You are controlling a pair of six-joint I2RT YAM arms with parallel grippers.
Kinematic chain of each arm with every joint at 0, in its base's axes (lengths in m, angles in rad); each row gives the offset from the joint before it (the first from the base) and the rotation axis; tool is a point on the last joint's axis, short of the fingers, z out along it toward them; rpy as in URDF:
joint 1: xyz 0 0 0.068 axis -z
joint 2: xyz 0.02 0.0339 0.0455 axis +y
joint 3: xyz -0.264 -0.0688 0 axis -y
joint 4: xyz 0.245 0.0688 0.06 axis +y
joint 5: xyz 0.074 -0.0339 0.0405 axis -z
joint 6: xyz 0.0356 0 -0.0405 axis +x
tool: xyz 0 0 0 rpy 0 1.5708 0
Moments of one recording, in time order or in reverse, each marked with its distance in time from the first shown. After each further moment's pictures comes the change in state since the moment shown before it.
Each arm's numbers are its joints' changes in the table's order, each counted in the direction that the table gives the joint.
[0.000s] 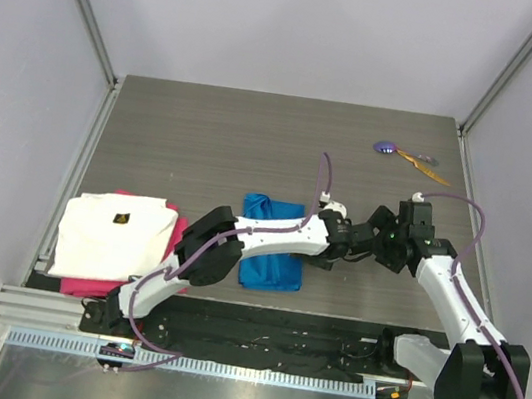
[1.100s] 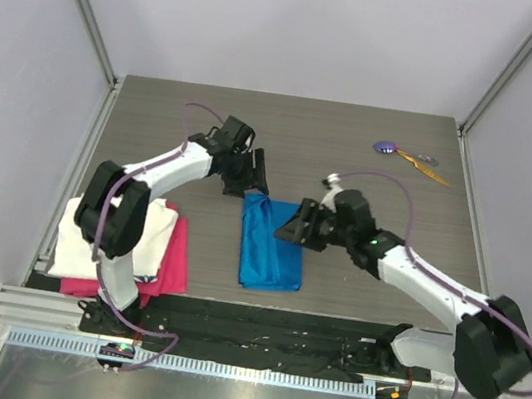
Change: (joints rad) left arm -0.705 -0.463 -0.660 -0.622 0.700 0.318; right arm -0.606 0.217 0.033 -0.536 -0.322 0.174
